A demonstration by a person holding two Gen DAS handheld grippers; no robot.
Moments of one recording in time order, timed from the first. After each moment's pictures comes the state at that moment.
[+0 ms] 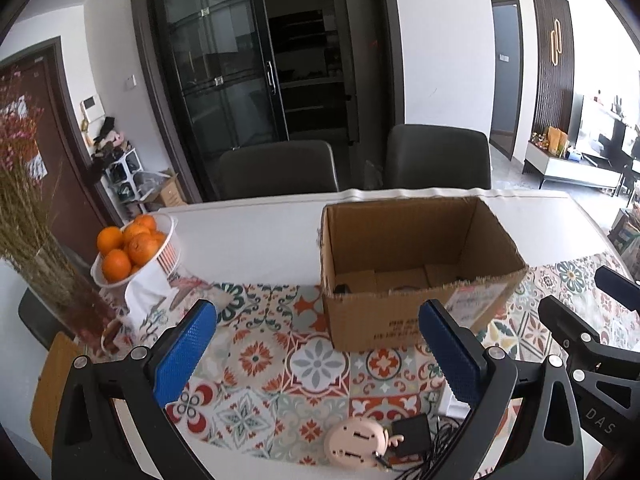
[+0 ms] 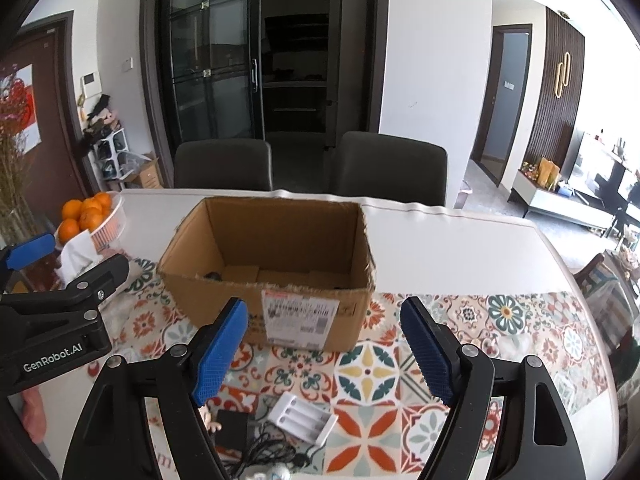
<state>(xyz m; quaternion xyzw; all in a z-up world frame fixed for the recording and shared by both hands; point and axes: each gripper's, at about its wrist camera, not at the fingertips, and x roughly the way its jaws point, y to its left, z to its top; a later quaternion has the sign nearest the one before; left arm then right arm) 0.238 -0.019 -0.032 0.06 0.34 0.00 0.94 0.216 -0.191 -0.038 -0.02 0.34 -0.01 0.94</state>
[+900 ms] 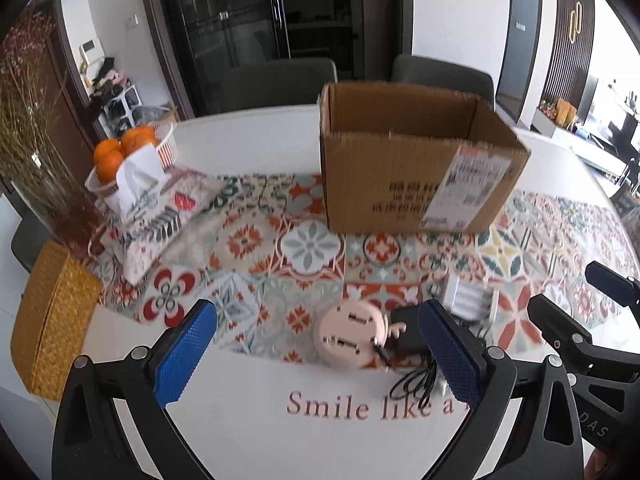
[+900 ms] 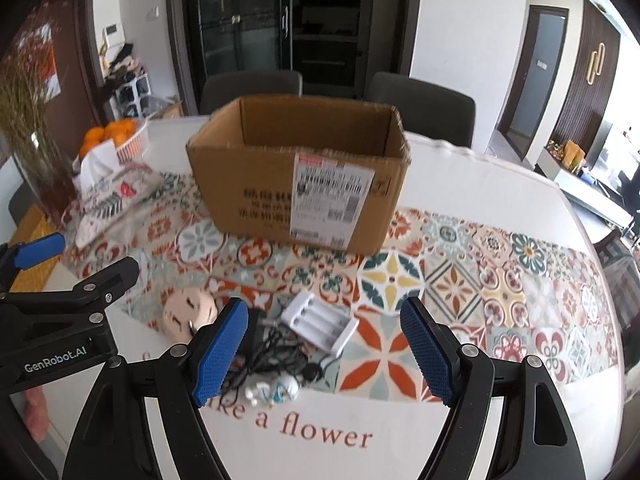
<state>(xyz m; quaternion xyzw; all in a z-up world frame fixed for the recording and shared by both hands) 0.176 -0.013 -0.111 0.04 0.44 0.01 0.90 0.163 -0.180 -0.108 -0.05 0.42 0.03 0.90</state>
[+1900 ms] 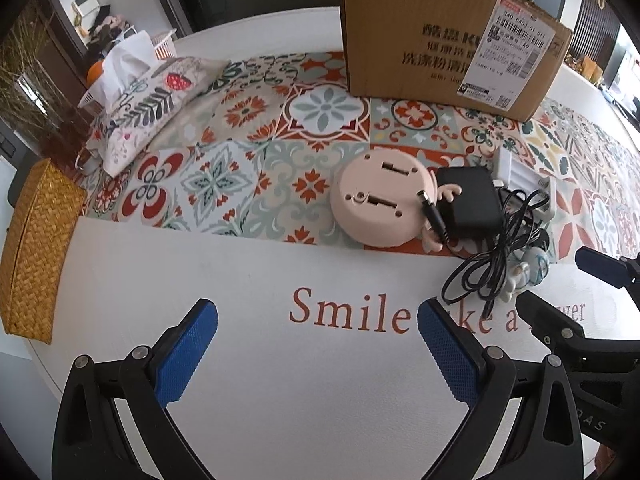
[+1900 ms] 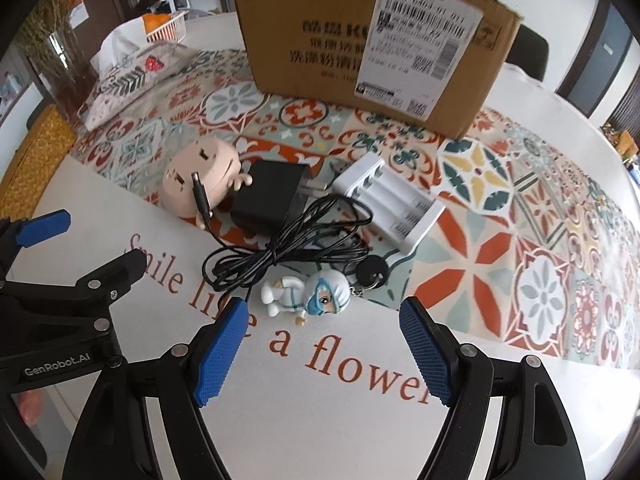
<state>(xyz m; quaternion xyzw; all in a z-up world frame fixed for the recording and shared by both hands) 0.151 -0.001 -0.208 0.04 0.55 0.04 0.83 0.160 -0.159 -0.214 -0.08 0.55 0.12 0.83</state>
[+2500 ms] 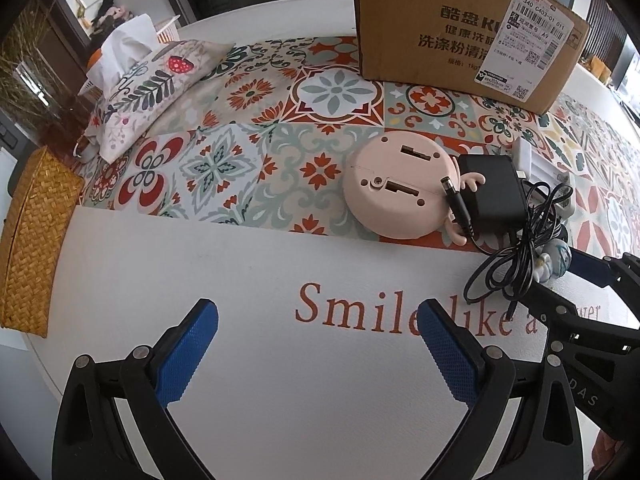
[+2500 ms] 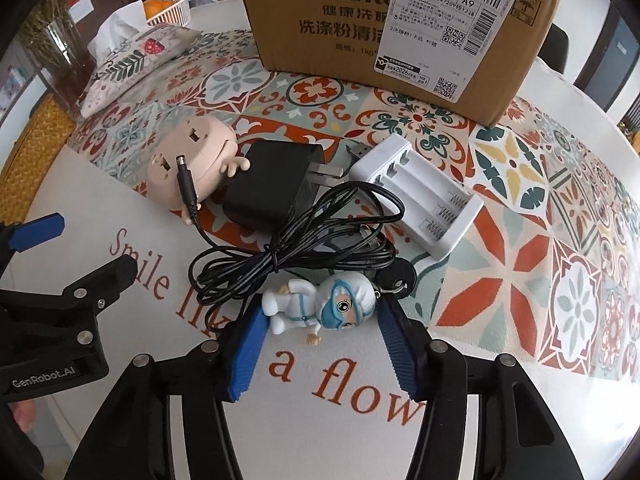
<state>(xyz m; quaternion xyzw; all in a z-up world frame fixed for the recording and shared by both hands) 0.154 0.006 -0.224 0.03 0.56 0.05 0.82 0.176 -0.152 -0.242 -0.08 0.56 0.13 0.82</state>
